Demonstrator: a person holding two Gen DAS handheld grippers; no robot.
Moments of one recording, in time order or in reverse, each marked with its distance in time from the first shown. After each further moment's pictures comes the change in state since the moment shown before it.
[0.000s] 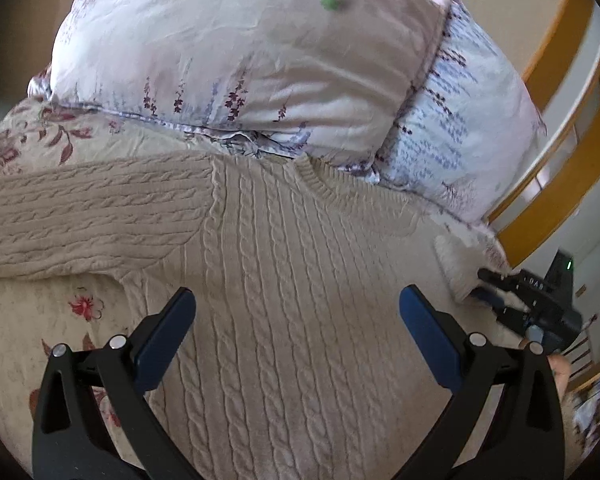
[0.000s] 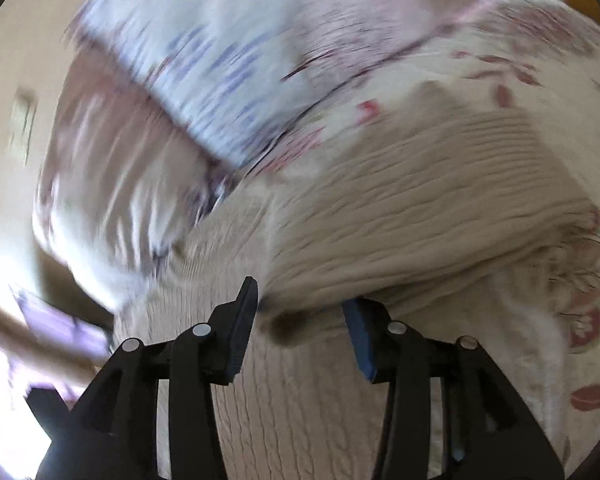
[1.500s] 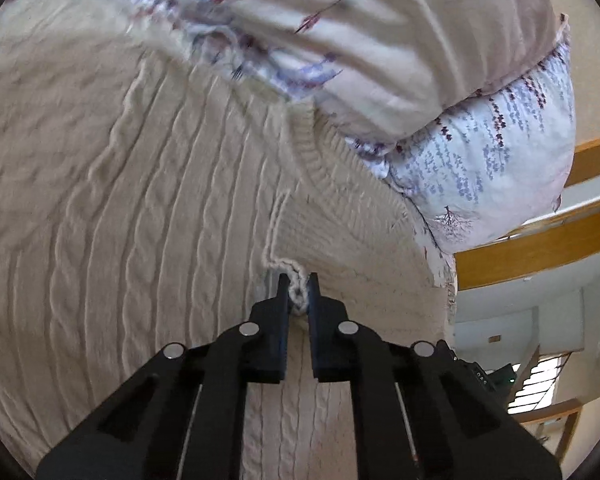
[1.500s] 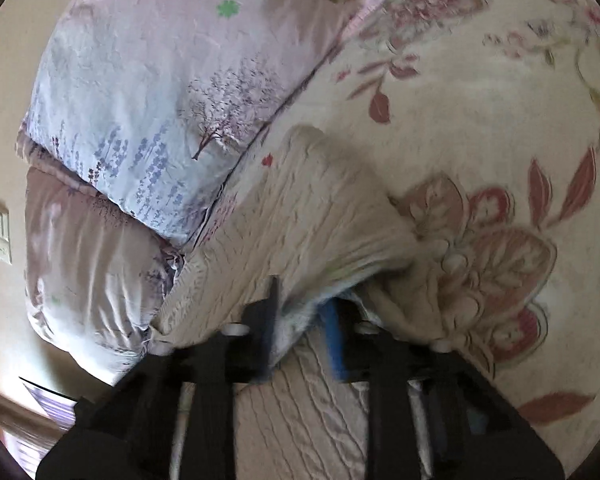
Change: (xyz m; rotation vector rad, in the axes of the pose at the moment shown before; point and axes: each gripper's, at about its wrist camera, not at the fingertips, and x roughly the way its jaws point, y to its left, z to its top) left arm 0.118 0.005 0.039 -0.337 0.249 -0.186; right arm -0.010 -0.039 -0.002 0.146 -0.163 -0.040
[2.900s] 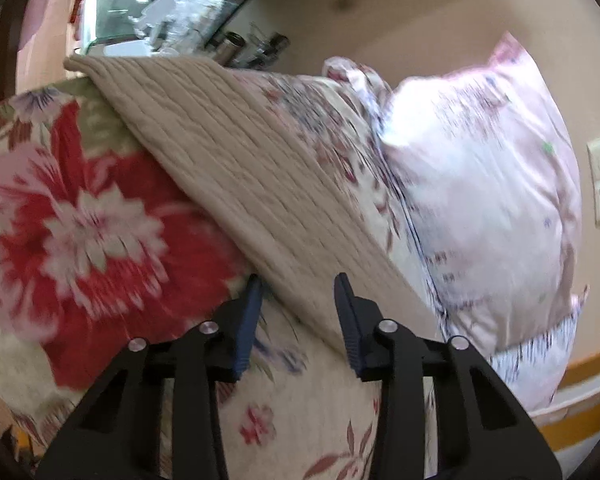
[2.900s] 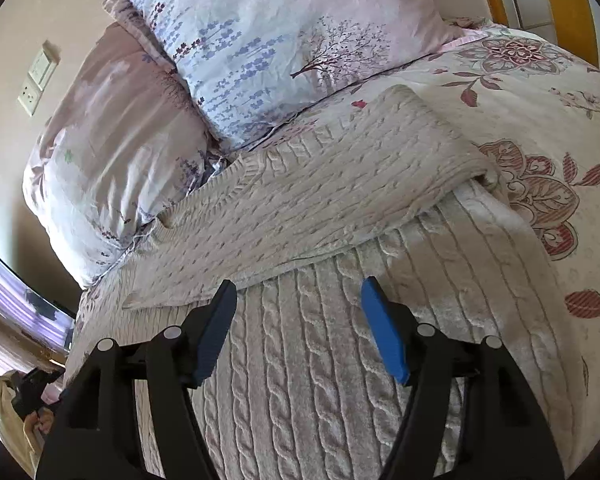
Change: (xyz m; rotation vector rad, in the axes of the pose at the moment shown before) left arm -0.268 0.233 -0.032 -0.508 -0.548 0.197; right arm -0.012 0.045 -0.075 -0.372 0.050 -0.019
